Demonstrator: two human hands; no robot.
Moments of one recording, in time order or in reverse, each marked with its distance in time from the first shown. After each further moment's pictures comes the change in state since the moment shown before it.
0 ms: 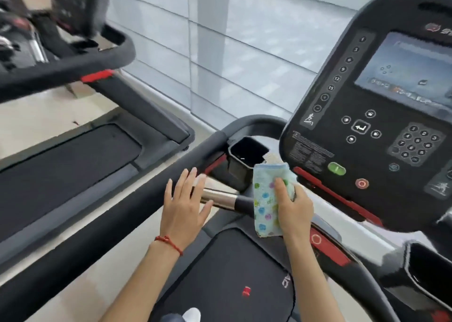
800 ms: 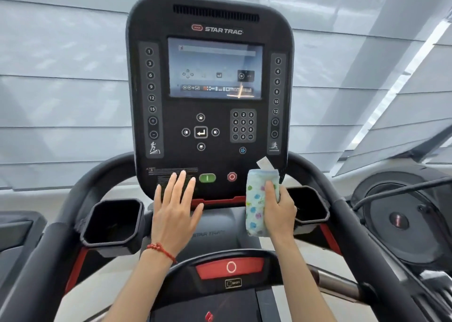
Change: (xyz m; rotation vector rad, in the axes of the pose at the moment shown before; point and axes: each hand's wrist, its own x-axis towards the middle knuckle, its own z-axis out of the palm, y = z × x) left_hand 0.154 0.180 0.068 -0.299 0.049 0.710; right_hand 0.049 0.045 -0.135 -0.137 0.775 0.241
